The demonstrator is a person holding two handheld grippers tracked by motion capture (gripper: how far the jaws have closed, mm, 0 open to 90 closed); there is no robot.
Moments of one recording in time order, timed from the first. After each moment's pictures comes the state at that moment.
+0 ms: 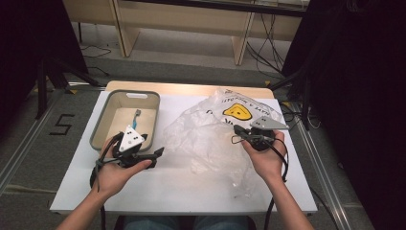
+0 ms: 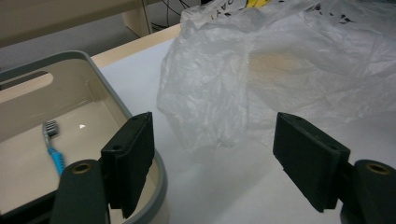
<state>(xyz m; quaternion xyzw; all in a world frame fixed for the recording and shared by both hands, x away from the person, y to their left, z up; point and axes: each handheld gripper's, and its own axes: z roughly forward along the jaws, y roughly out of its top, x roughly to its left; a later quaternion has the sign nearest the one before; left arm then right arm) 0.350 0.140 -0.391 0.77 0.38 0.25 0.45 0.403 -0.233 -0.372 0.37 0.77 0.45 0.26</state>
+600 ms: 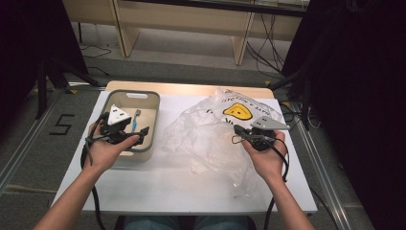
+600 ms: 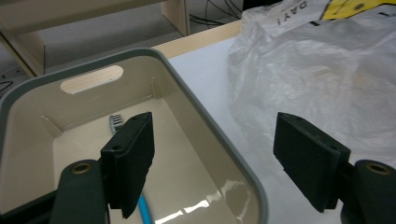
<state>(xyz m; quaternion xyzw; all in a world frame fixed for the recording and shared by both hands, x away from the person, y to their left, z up) 0.400 0.177 -0.378 0.74 0.45 0.27 0.42 0.403 -0.234 -0.372 0.37 0.77 0.45 0.26</state>
